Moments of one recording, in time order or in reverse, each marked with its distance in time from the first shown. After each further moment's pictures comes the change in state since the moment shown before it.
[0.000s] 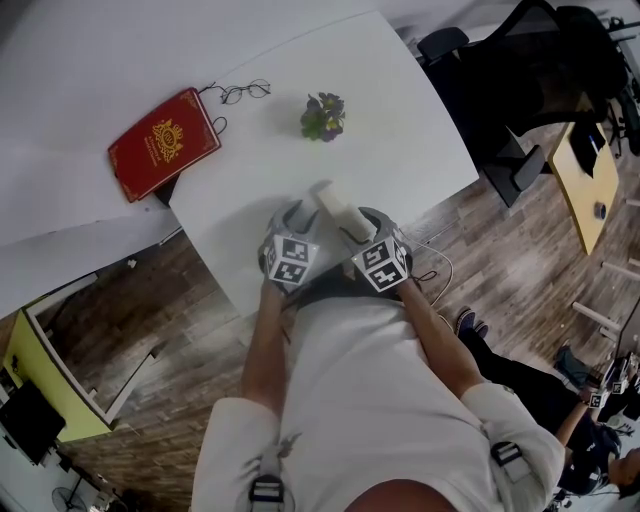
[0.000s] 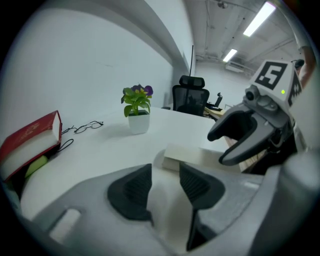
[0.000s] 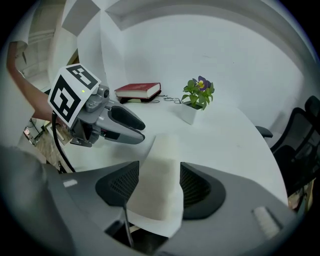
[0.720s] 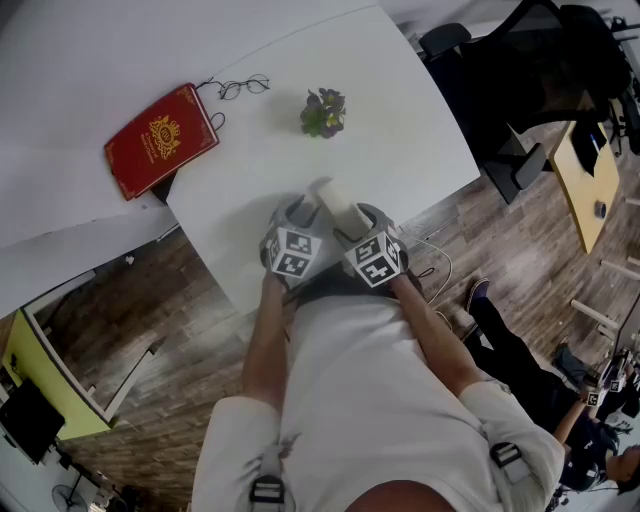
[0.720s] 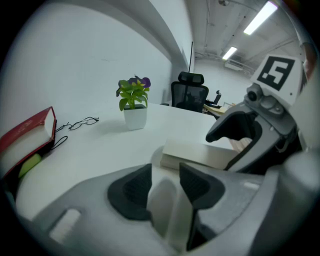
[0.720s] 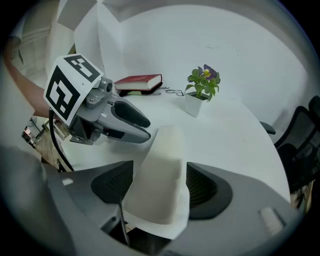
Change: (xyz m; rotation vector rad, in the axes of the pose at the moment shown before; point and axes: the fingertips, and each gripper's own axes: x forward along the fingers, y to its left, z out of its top) left arm 0.016 -0.002 -0.002 0.010 0.015 -0.017; right arm 0.018 0.006 -0.011 0.000 0.070 0.009
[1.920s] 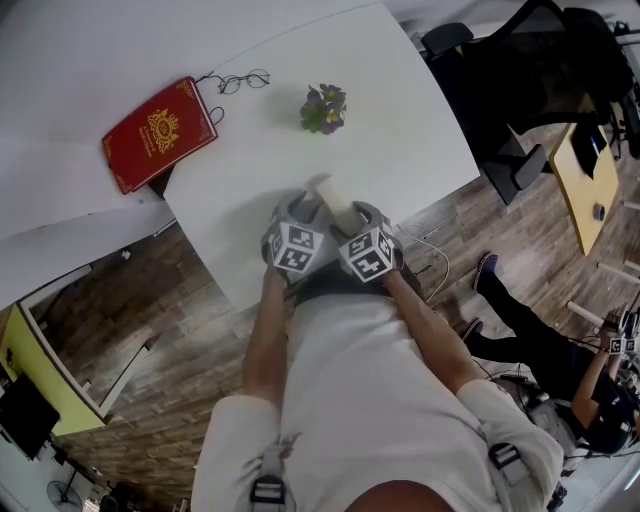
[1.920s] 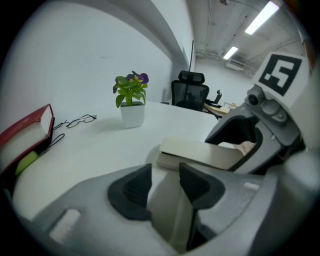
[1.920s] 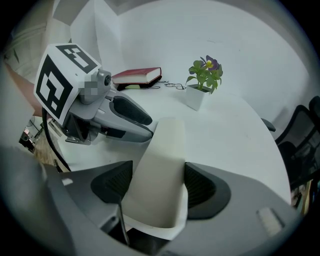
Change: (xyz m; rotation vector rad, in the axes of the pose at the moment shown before) left arm 0.011 -0.007 -0.006 -0.013 0.014 -0.006; right arm 0.013 0.001 -0.010 0.005 0.054 -0.015
